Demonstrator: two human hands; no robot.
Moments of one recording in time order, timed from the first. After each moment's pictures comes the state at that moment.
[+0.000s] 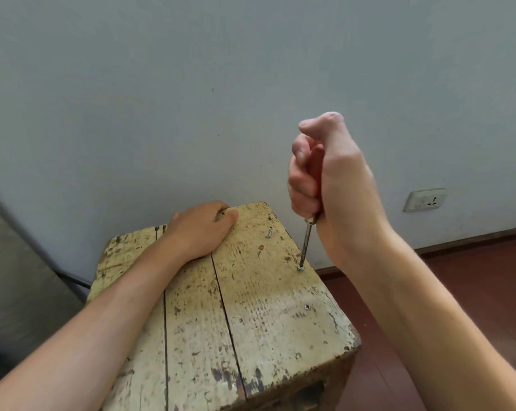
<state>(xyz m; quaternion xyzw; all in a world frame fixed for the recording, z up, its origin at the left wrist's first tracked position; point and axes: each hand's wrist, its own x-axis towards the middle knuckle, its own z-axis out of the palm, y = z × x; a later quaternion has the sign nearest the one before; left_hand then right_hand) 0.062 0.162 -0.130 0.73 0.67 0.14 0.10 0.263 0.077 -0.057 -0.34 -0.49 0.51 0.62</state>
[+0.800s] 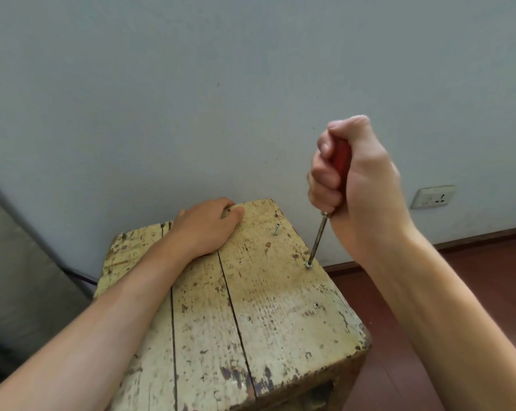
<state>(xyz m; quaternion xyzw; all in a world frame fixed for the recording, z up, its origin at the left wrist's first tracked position) 0.062 0.162 -0.128 0.73 0.66 0.13 0.11 0.275 0.088 -0.070 -0.29 -0.47 0.51 0.65</state>
